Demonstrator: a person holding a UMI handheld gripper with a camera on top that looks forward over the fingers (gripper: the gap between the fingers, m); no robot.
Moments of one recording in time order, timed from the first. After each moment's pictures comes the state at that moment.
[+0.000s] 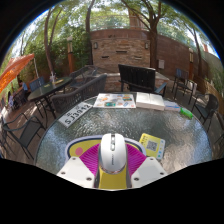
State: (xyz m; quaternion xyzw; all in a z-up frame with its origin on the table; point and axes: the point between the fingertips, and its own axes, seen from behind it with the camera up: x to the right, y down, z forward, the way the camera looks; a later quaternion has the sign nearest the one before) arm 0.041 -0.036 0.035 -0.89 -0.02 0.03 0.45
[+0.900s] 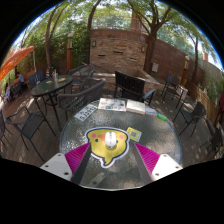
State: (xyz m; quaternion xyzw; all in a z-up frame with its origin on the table) arm 0.022 -0.208 0.193 -0.90 -0.03 -0.04 0.43
